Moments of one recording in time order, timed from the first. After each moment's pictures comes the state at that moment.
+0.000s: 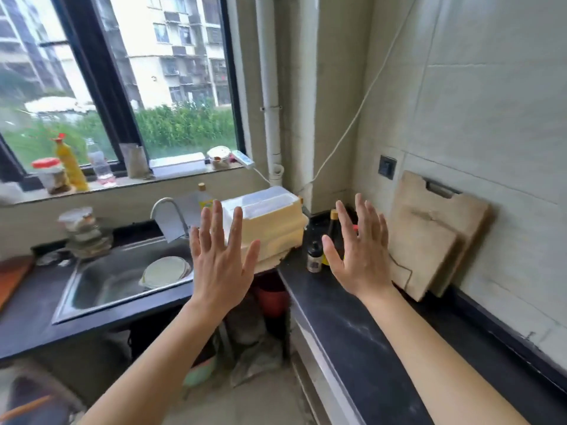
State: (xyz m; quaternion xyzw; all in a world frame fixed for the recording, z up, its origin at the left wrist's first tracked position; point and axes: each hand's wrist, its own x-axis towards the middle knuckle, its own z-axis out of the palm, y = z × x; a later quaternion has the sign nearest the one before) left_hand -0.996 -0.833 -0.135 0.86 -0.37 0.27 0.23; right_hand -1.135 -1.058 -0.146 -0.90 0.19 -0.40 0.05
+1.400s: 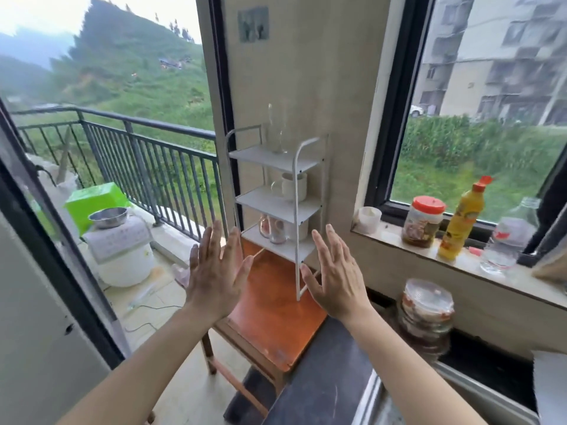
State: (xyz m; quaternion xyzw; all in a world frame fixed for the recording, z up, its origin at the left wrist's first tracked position) left_hand -0.378 -0.173 -0.158 0.95 0.13 0.27 0.09; right_hand -0.274 -0.404 -0.176 -0.90 -0.31 -0.23 0.23
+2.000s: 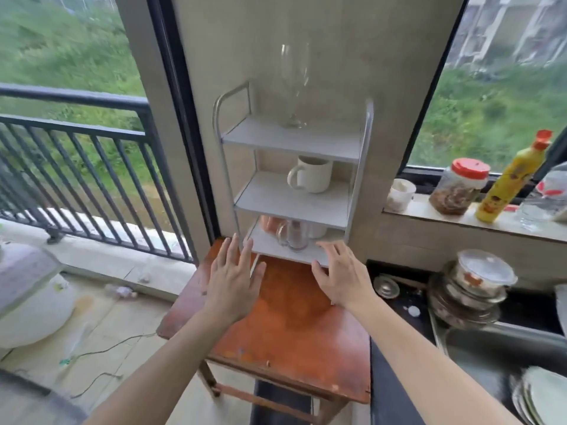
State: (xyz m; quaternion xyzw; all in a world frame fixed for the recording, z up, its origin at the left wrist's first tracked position) left_hand -0.162 0.059 -0.250 0.98 -0.04 0.10 0.15; right_hand -0.149 -0.181 -0.242 -0.97 -0.07 -0.12 0.21
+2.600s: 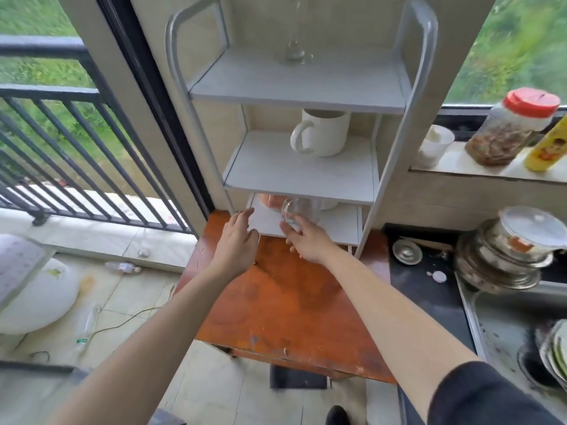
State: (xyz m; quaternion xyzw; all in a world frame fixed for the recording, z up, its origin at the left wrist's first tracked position) left_hand -0.059 0.074 -0.277 0.95 -0.03 -0.01 0.32; right_hand -0.040 -0.110 -0.300 -0.88 0.00 0.15 0.45
